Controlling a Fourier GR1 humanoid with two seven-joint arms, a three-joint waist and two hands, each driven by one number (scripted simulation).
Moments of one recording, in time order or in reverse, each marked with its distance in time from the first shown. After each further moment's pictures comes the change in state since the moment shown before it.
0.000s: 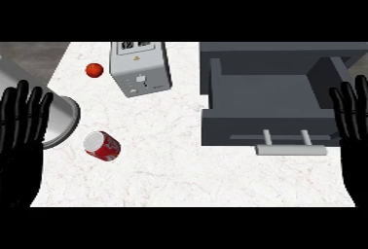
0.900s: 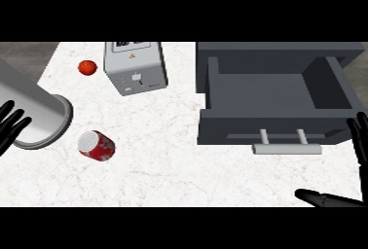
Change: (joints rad) left arm 0.112 0.340 0.263 0.103 0.513 -0.453 0.183; right arm 0.183 0.005 -0.104 -0.020 -0.045 -0.036 0.163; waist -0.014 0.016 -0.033
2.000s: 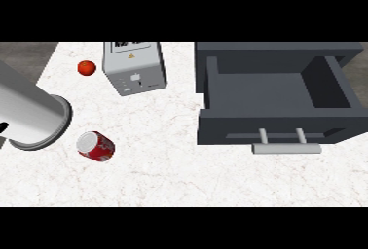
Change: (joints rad) left arm -0.012 0.021 0.165 0.072 0.329 -0.034 0.258; right arm 0.208 -0.045 -0.279 -0.011 -0.258 0.268 -0.100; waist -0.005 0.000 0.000
